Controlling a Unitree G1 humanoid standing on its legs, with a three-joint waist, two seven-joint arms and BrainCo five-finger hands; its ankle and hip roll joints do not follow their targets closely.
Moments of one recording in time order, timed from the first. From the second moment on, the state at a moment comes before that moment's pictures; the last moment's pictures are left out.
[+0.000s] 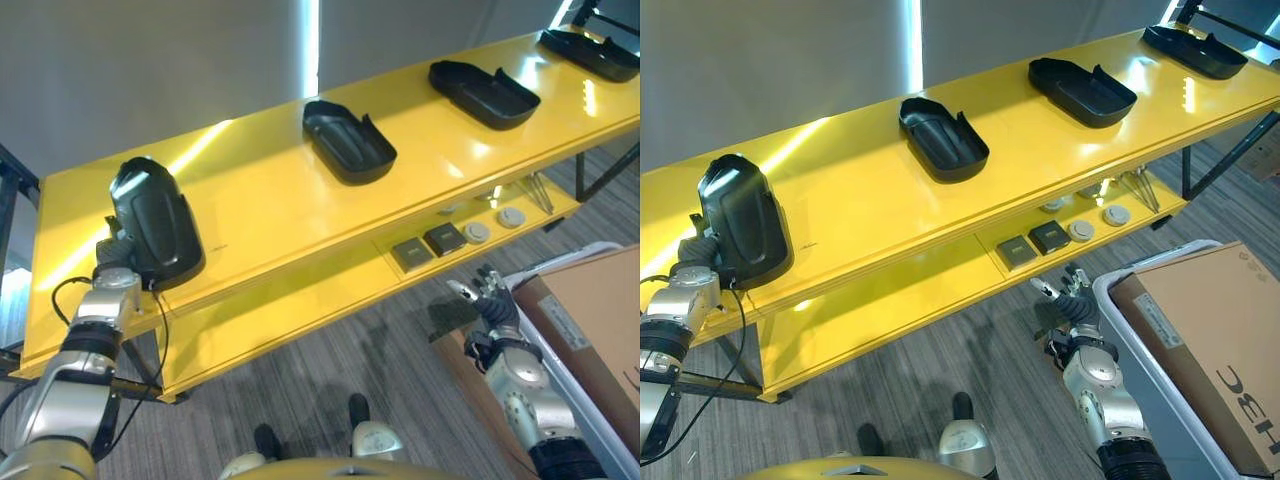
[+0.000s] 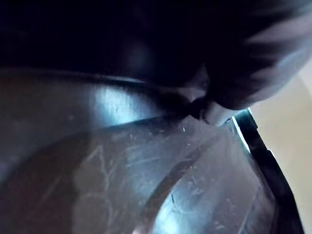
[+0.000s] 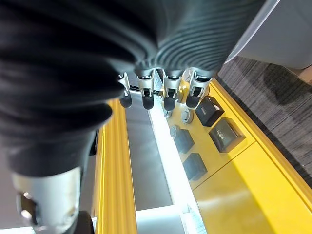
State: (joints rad) left arm -0.53 0.62 -0.12 0.72 -0.38 0.32 0.45; right arm 0.07 -0.55 0.04 0.13 0.56 -0.06 -0.26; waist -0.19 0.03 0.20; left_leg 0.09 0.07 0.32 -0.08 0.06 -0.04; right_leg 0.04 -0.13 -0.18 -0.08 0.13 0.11
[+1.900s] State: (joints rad) left arm 0.15 0.60 -0.16 -0.24 -0.70 -0.01 -0.36; right arm 0.23 -0.48 0.02 0.06 0.55 -0.08 -0.31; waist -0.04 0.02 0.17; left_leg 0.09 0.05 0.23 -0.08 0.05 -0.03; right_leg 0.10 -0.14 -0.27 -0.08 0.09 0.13
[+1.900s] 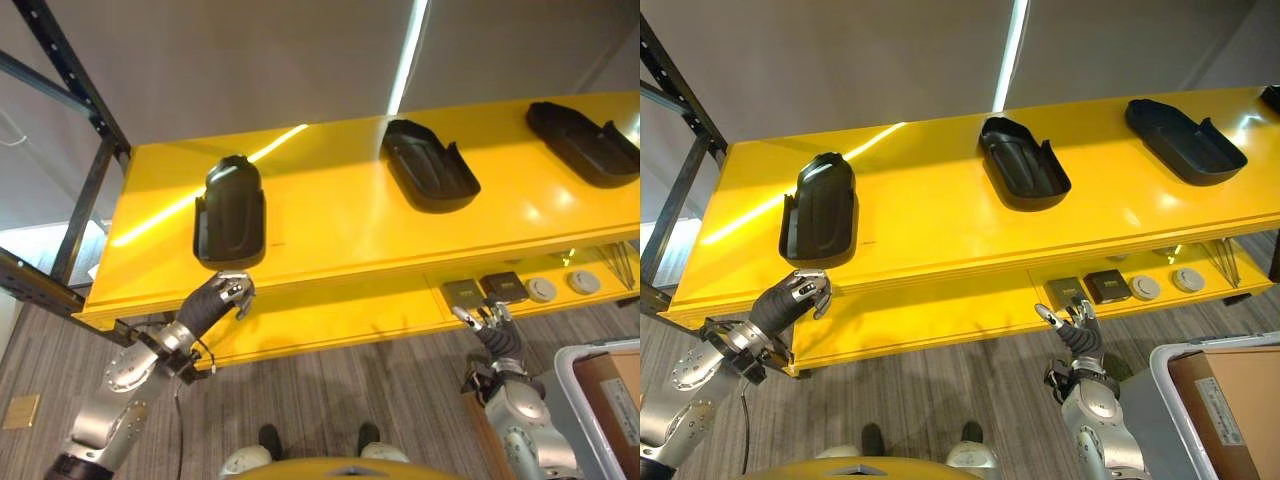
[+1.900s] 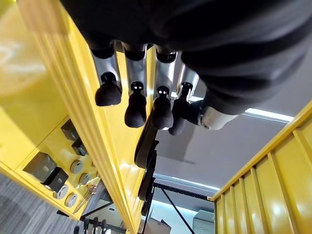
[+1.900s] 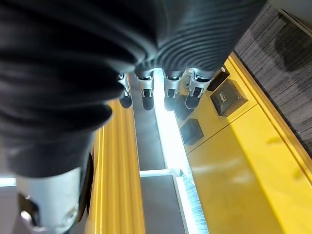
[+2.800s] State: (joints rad) left arm 0.05 0.51 -0.15 0.00 -0.58 -0.07 -0.09; right arm 0.23 -0.48 0.02 0.07 0.54 -0.08 -0.29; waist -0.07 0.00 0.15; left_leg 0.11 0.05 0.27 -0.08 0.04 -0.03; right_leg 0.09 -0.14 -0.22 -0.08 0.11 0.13
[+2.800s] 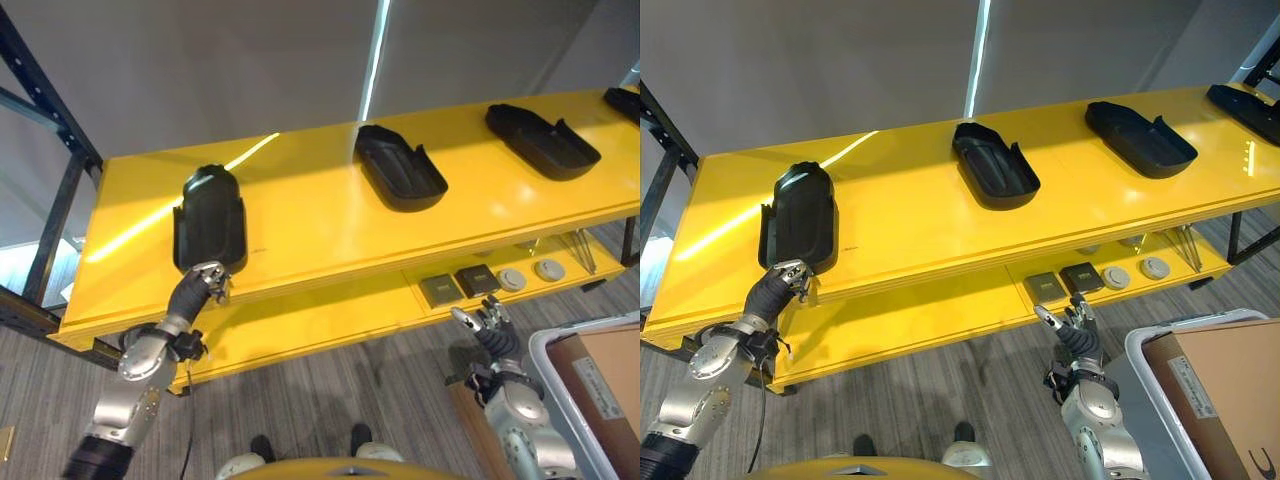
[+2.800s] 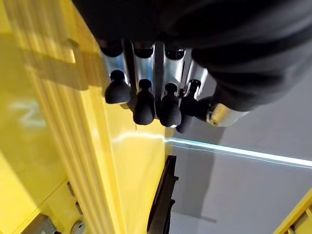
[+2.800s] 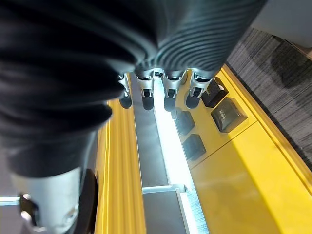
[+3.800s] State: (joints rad) left arm -0.21 0.45 -0.09 0.39 -0.59 -0.13 0.10; right arm 0.15 -0.46 0.04 0.15 0.50 -0.06 -0.26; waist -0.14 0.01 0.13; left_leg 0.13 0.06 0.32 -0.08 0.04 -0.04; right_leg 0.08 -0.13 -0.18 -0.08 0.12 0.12
